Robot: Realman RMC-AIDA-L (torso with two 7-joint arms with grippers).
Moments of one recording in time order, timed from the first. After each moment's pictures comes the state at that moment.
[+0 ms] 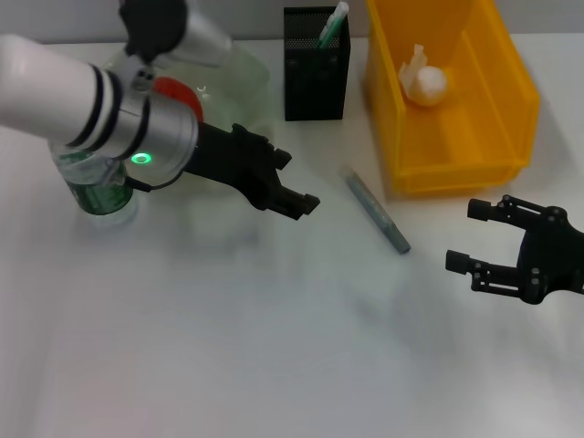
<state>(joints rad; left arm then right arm) -0.71 -2.08 1.36 0.94 2.19 1.21 -2.00 0.32 2.03 -0.74 -0.52 -1.80 -1.59 1.01</state>
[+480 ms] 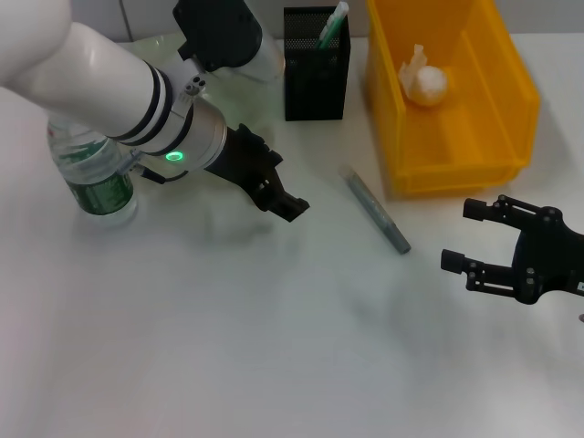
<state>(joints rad) -0.77 -2.08 1.53 0.96 2.36 1.10 -2.19 0.32 2.04 -0.73 -0.52 -1.80 -1.58 1.01</state>
